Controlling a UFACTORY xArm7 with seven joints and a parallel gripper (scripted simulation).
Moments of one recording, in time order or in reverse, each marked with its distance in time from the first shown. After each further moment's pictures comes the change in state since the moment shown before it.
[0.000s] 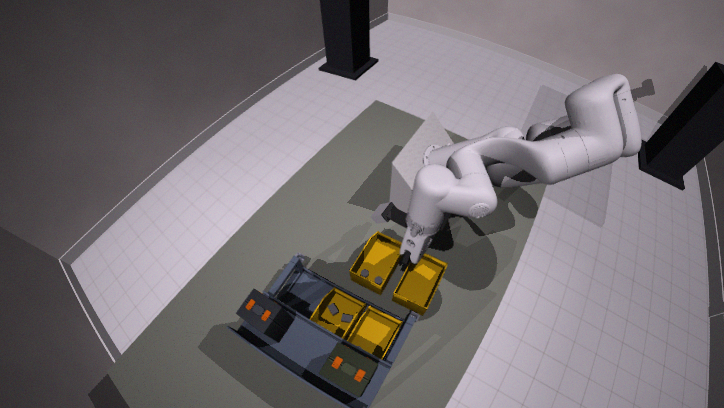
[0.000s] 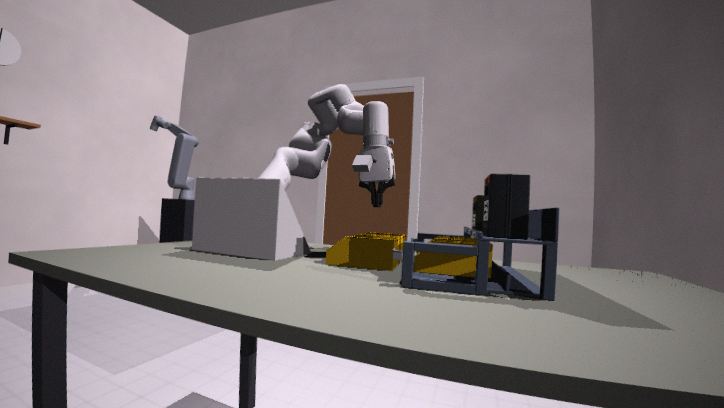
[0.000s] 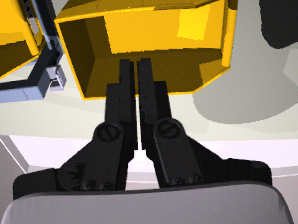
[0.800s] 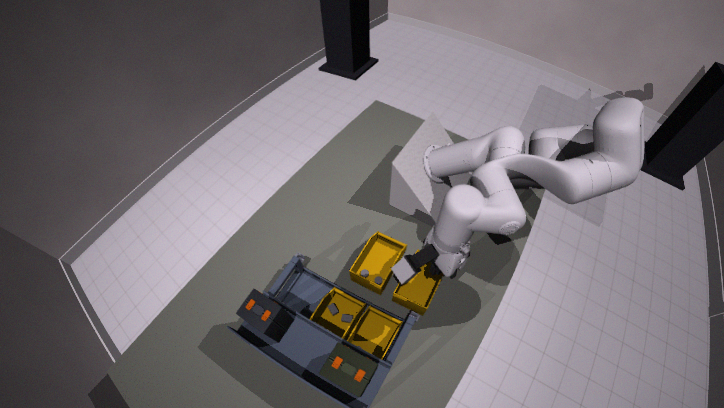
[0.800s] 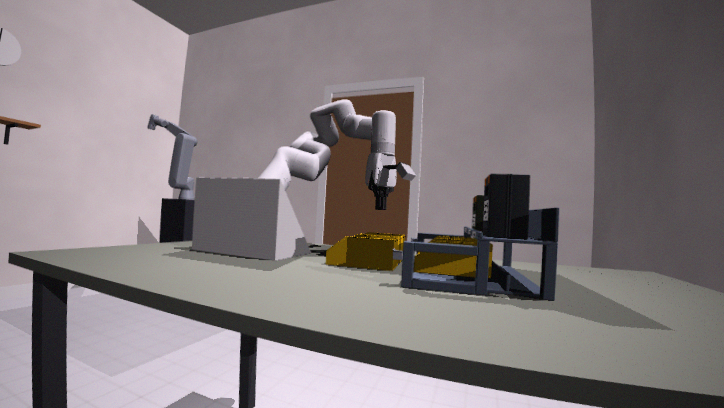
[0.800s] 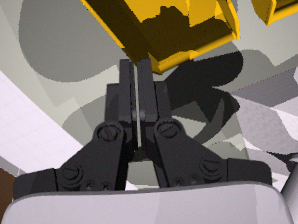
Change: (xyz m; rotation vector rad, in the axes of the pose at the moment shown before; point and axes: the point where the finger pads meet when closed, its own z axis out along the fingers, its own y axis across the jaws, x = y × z) arm -0.068 0.008 0.005 -0.043 -0.048 -1.119
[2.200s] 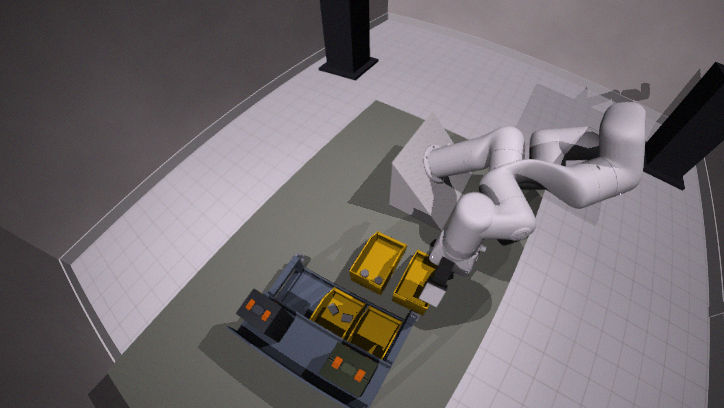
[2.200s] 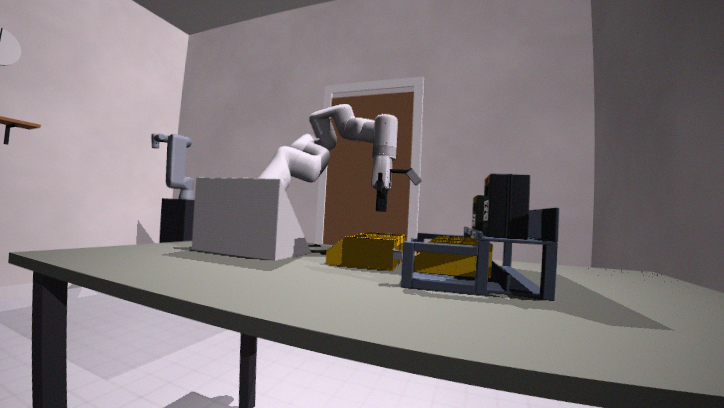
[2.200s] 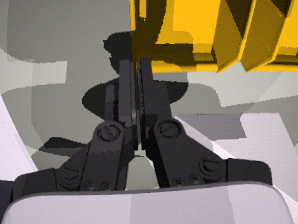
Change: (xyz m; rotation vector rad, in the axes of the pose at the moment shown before) arm -0.014 -0.018 0.005 -0.010 -0.021 -0.542
